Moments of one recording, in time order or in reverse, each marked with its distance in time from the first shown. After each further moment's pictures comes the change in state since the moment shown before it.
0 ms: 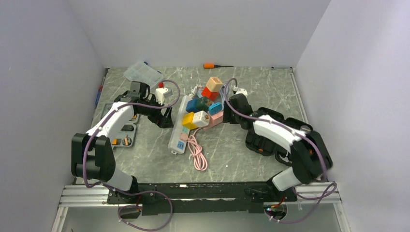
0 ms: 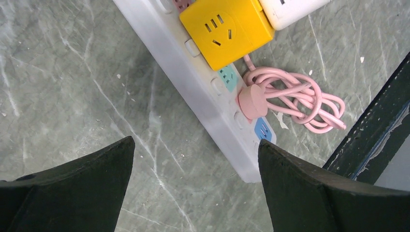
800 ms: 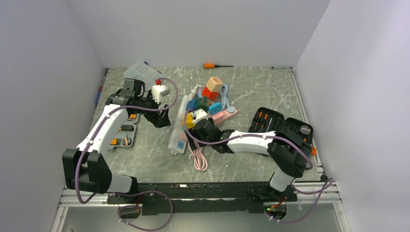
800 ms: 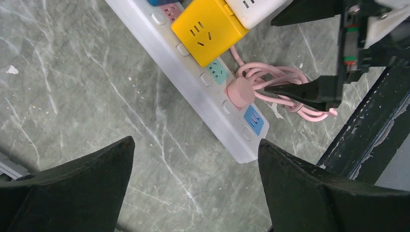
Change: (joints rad) left arm 0.001 -0.122 0.053 -0.106 -0.011 0.064; right arm 0.494 0.084 -0.057 0.214 0.068 -0.069
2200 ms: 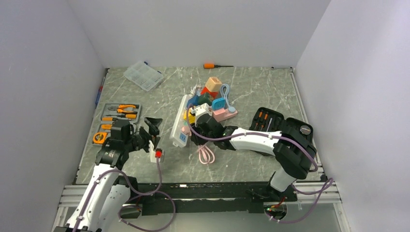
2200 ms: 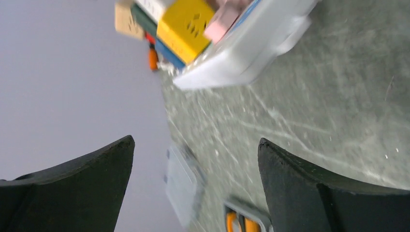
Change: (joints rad) left arm 0.021 -0.703 -0.603 0.282 0.072 1.211; right arm -0.024 -0.017 0.040 0.000 -0.161 -0.016
